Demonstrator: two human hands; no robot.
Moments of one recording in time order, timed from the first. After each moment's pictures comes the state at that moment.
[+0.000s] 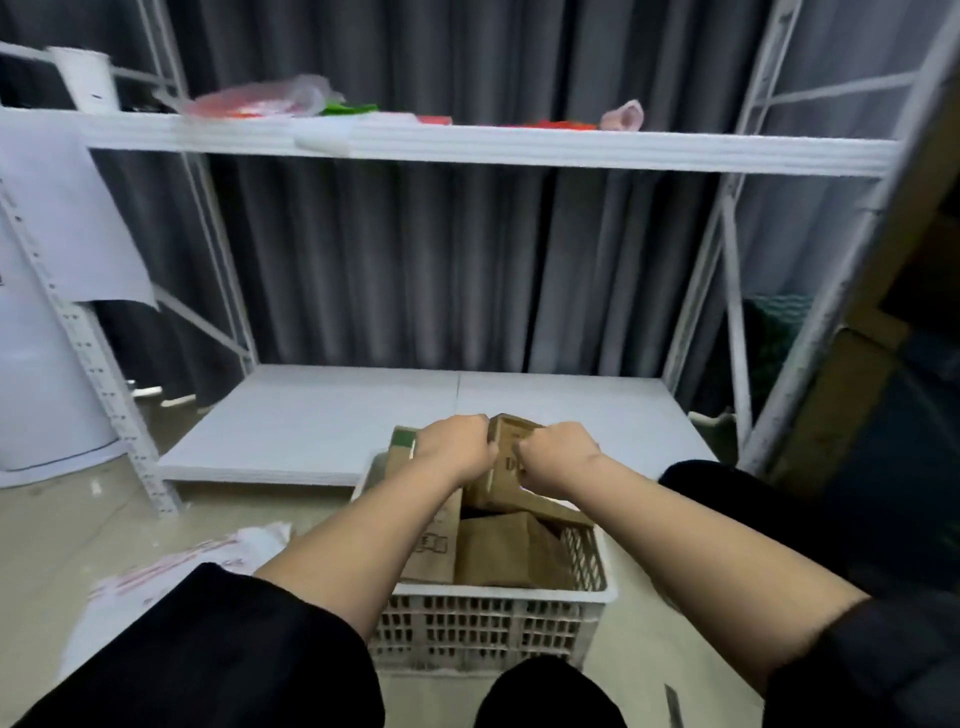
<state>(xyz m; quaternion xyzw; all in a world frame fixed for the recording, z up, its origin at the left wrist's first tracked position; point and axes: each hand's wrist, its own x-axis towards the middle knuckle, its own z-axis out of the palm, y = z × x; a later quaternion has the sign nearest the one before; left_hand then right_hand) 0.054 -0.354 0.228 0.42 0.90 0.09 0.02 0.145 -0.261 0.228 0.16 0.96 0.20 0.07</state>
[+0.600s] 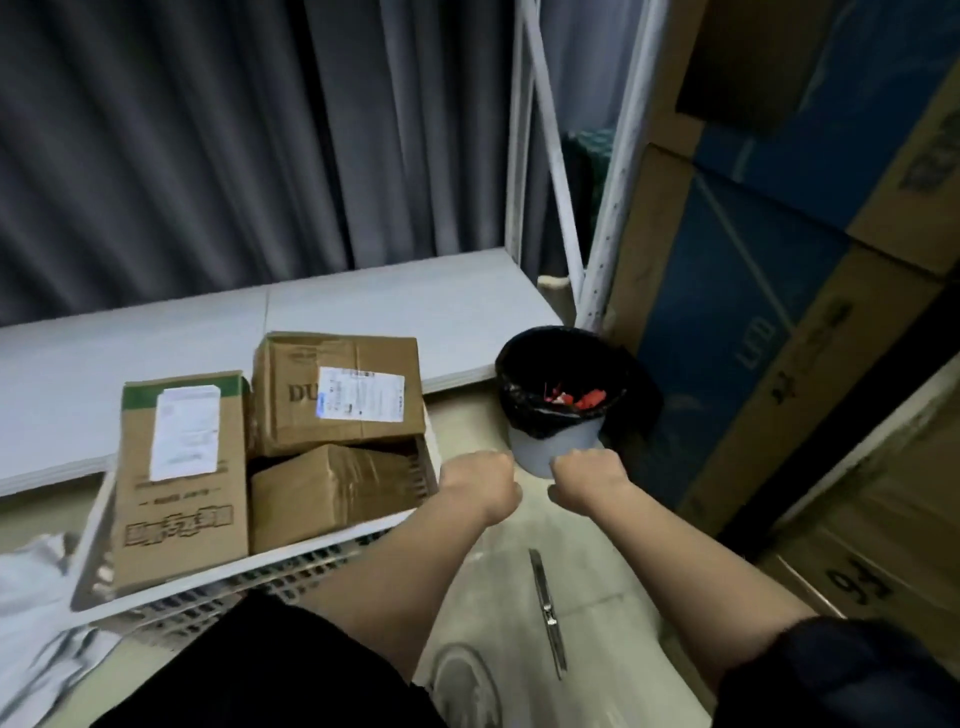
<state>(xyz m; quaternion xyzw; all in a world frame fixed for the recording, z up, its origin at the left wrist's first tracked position) 0.232 -0.169 0.063 0.59 0.79 -0.05 0.16 0.342 -0.086 0.036 0.41 0.89 0.01 0.20</state>
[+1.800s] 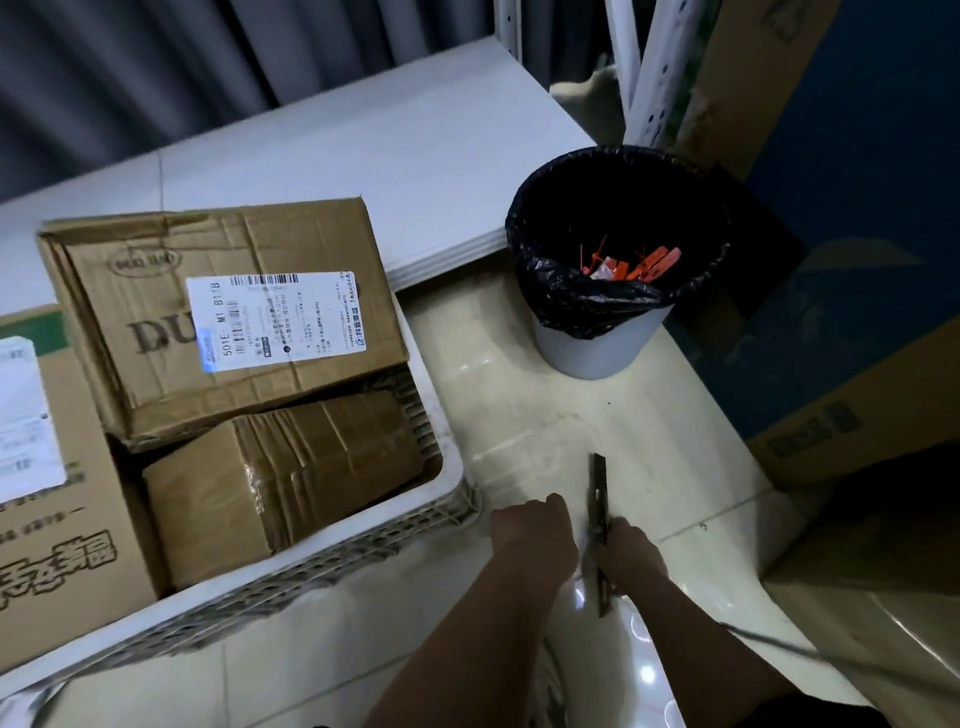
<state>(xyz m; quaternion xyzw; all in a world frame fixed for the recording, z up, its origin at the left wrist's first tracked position) 0.235 -0.140 -0.139 0.56 0.75 -0.16 0.31 0.350 -0.109 -0.256 0.67 0.60 -0.41 0.15</state>
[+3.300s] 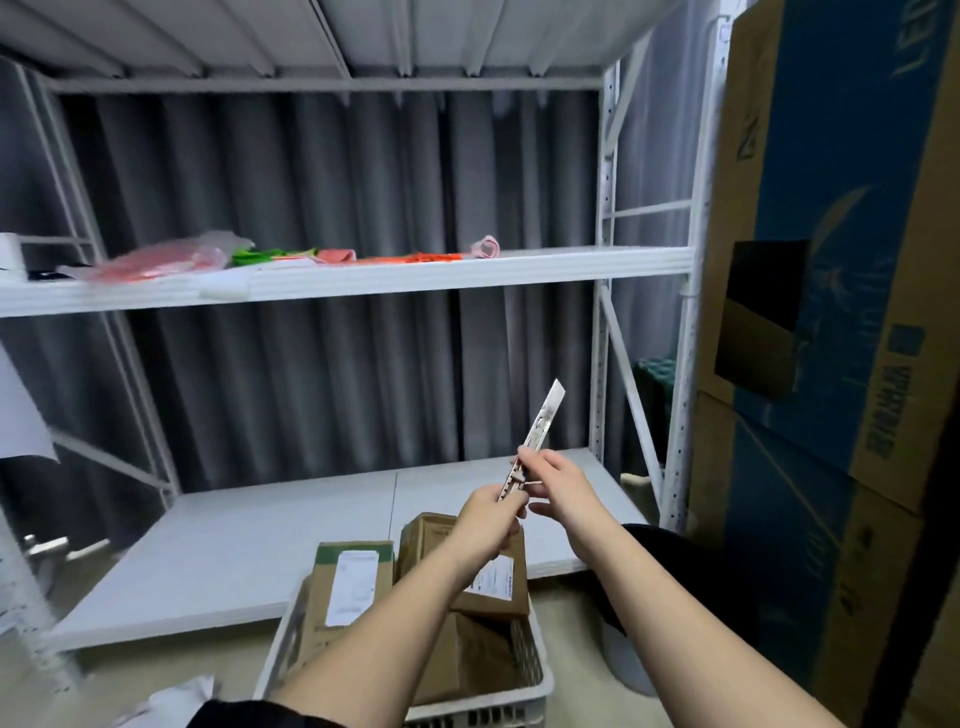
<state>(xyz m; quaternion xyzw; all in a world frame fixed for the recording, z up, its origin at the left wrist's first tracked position) 0.176 -0.287 0.279 0.39 0.71 0.51 0.29 0.252 -0.202 0.284 0.26 0.65 -0.64 -0.32</state>
